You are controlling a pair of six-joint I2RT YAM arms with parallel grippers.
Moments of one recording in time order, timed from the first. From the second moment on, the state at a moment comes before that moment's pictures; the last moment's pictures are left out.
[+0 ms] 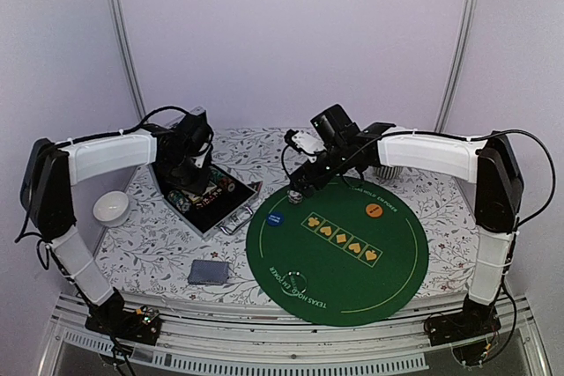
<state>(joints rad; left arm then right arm) -0.50 1.68 1.27 -0.73 -0.24 -0.17 0.79 1.94 1.61 -0.48 -0.01 -0.12</state>
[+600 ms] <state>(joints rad) -0.47 1.87 1.24 -0.79 -0.48 -0.24 0.79 1.94 1.55 -0.46 -0.02 -0.11</state>
